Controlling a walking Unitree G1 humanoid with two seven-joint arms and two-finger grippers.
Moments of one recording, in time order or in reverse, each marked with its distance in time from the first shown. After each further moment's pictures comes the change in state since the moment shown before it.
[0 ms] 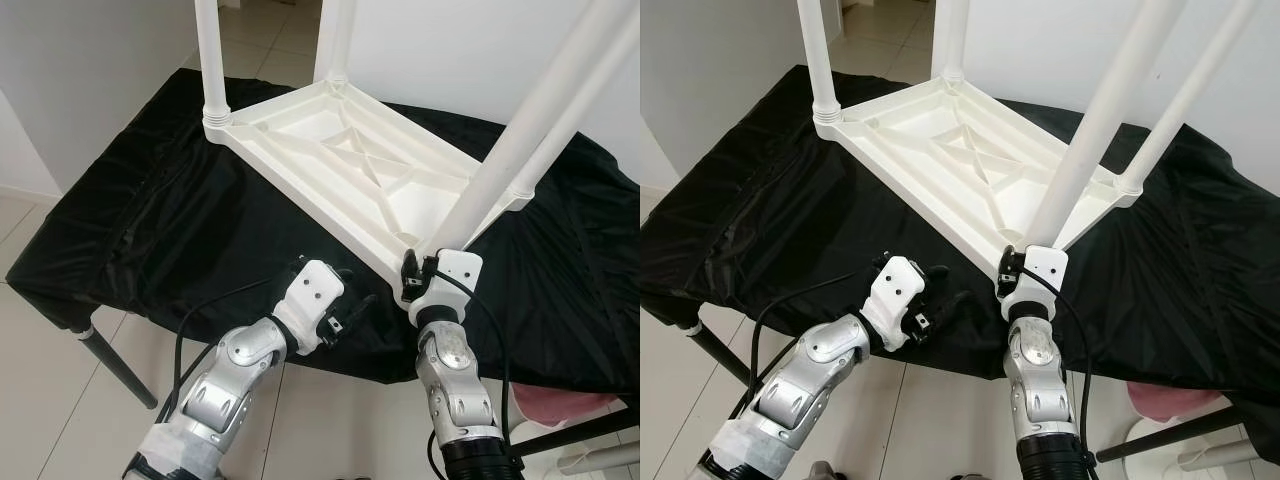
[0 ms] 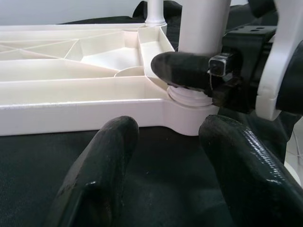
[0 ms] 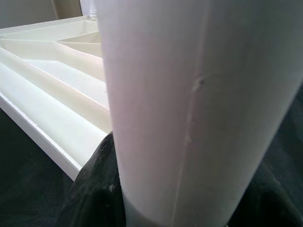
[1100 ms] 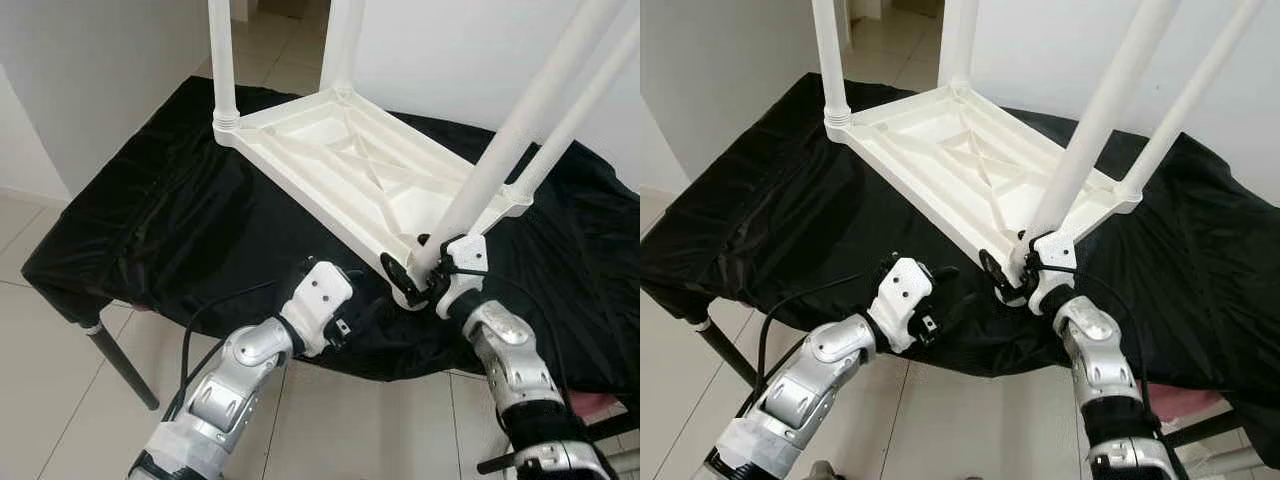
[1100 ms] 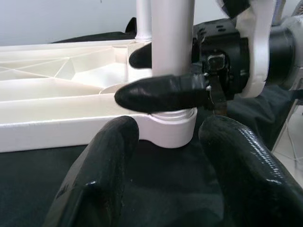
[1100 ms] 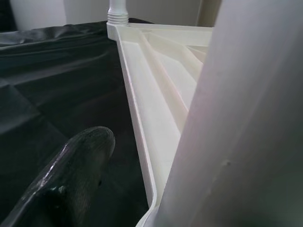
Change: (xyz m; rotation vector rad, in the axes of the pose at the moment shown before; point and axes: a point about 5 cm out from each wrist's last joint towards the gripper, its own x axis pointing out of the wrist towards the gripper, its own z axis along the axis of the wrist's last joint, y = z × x) left arm 0.005 -0.004 0.004 0.008 -0.030 -0.014; right arm 0.029 -0.033 0.005 -0.160 0.004 0.673
